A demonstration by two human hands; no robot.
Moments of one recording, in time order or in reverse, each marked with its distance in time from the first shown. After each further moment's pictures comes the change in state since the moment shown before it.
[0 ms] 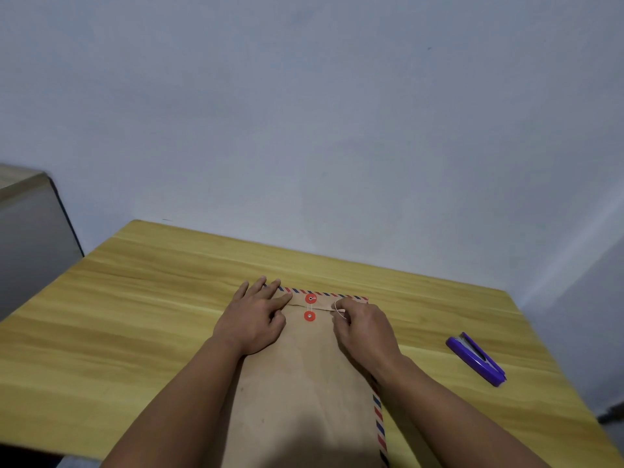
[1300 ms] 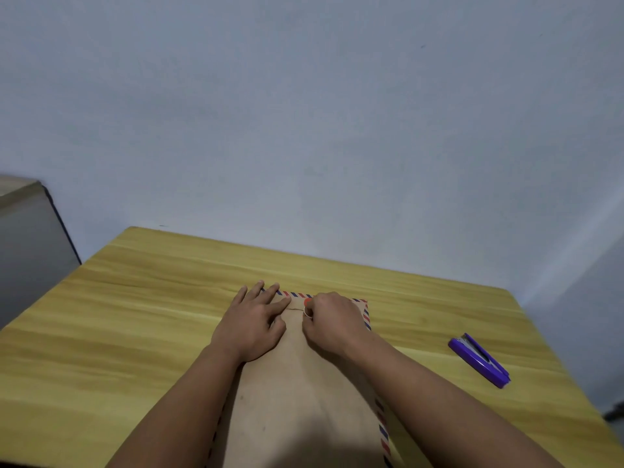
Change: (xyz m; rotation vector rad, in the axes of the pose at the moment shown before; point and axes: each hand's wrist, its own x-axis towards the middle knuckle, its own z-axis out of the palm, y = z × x) left_hand 0.002 -0.002 0.003 0.026 0.007 0.007; right_hand 0.030 -0.051 0.006 -0.229 -0.289 -0.112
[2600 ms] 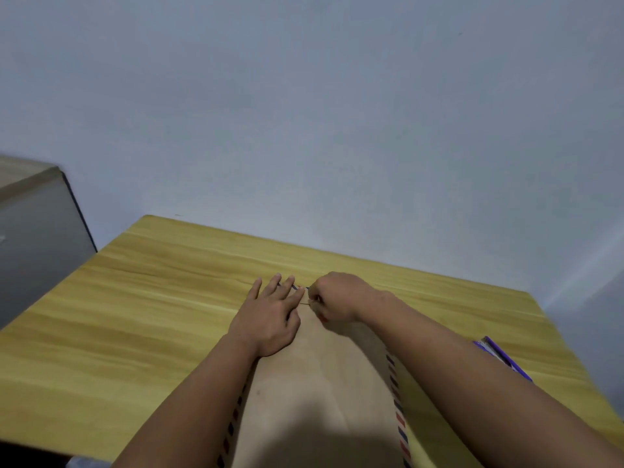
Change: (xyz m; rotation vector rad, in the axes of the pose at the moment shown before) left_hand -0.001 -0.001 0.000 0.051 -0.028 0.027; right_hand 0.052 0.003 -0.015 -0.221 -0.256 -0.293
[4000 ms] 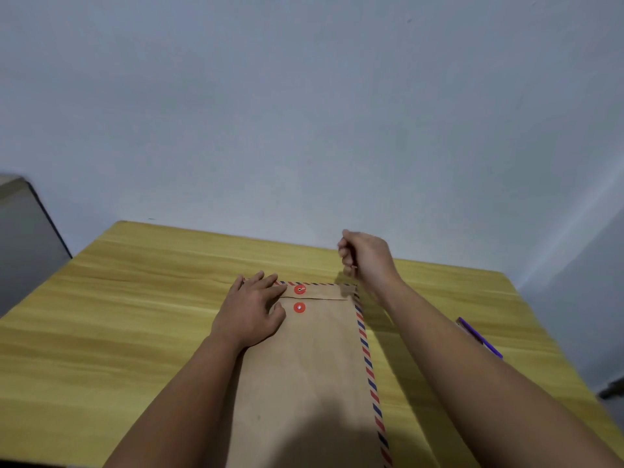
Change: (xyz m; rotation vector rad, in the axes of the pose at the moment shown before) left_hand 0.012 0.008 0.006 -0.135 0.112 -0.039; right_hand -0.049 0.051 -0.028 1.684 0.584 0.466
